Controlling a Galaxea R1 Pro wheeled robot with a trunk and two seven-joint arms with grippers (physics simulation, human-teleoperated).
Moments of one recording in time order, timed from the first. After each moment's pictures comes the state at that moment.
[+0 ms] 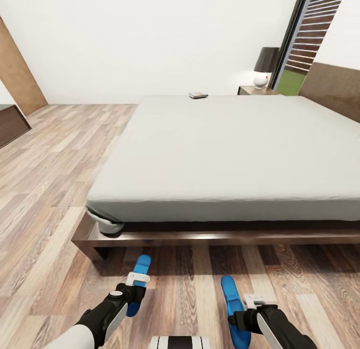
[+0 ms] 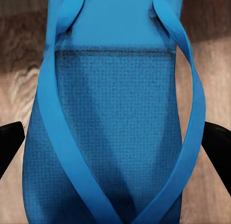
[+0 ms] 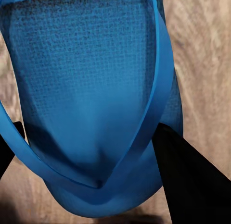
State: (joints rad) left arm -0.58 -0.02 -0.30 -0.38 0.16 0.15 0.05; right arm -0.36 -0.12 0.20 -0.77 -0.26 0.64 0.05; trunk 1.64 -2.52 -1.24
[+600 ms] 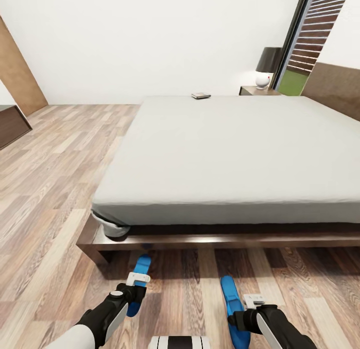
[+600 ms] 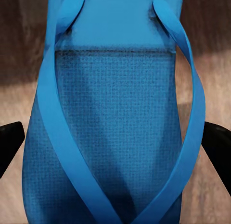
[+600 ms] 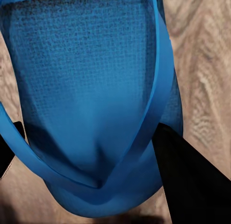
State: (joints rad) left arm -0.58 -0.02 -0.30 -0.38 0.16 0.15 0.06; right arm -0.36 -0.11 0.20 -0.77 -0.26 0.64 0.05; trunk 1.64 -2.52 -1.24
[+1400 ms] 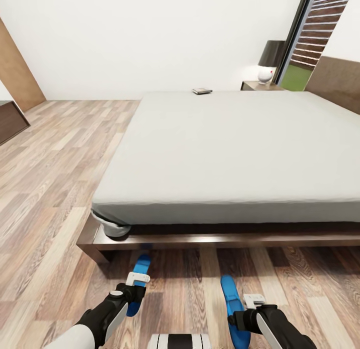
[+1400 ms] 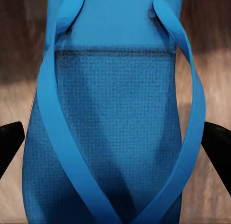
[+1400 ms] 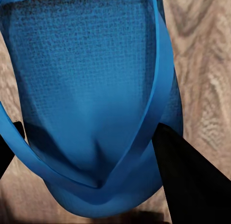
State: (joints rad) left arm -0.58 -0.02 -0.30 -0.38 0.16 0.15 0.06; right arm -0.36 -0.11 0.20 -0.77 -0.26 0.64 0.05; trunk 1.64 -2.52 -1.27
